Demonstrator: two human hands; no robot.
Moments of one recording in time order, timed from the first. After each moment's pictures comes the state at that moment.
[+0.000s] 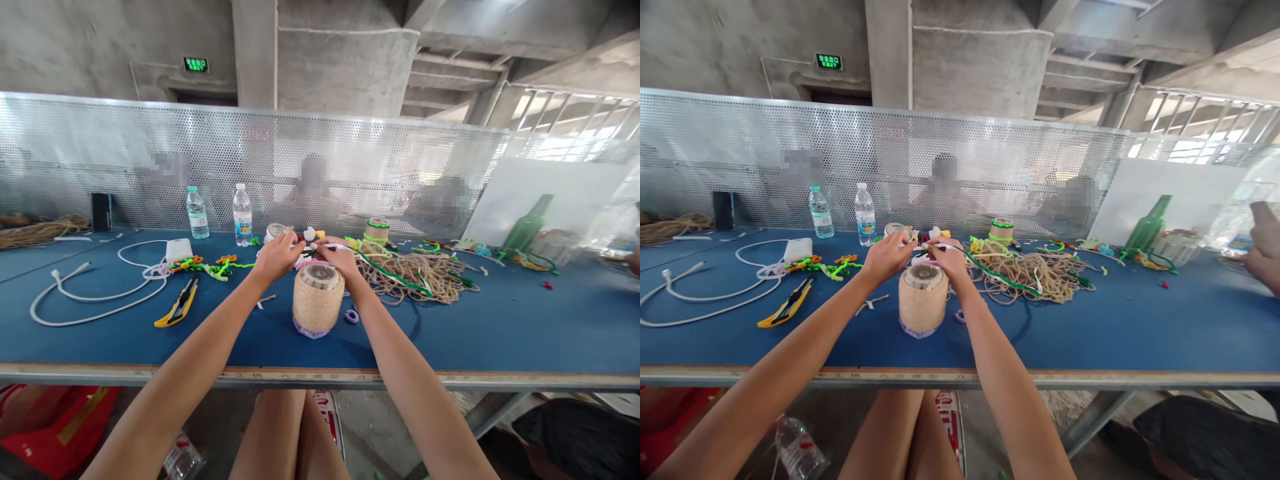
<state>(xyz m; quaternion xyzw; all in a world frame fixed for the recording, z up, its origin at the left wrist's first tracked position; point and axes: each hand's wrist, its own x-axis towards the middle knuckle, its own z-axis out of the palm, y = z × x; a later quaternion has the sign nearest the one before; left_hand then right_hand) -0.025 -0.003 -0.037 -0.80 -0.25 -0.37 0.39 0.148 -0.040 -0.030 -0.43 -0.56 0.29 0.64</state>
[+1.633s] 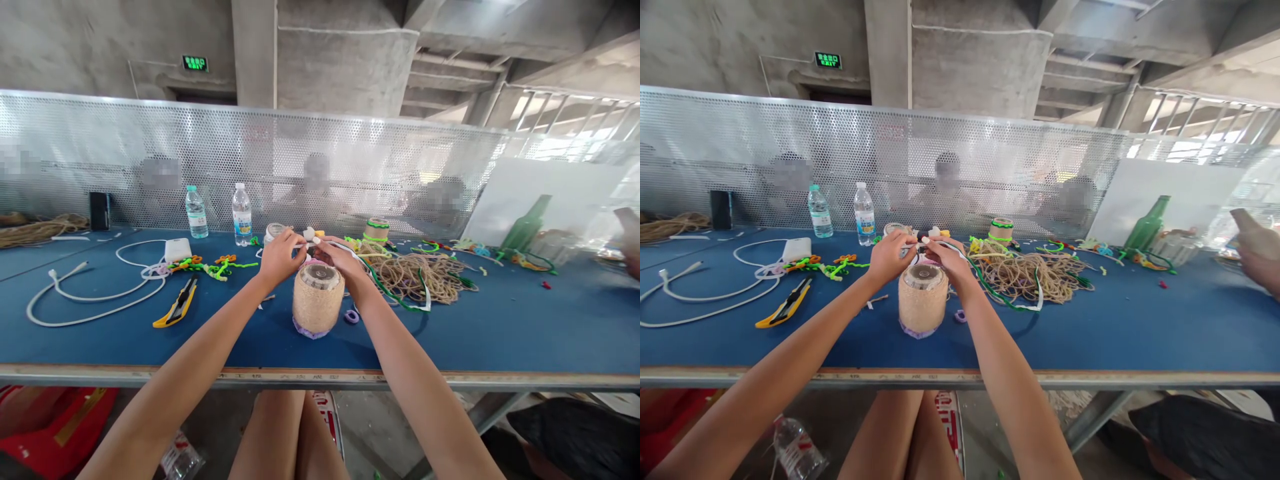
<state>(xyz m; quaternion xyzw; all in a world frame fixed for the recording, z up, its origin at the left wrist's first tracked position) -0.010 -0.018 -0.034 -0.79 -0.34 -0.47 0.18 0.146 -0.047 -0.030 -0.35 -0.49 0.45 0.66</state>
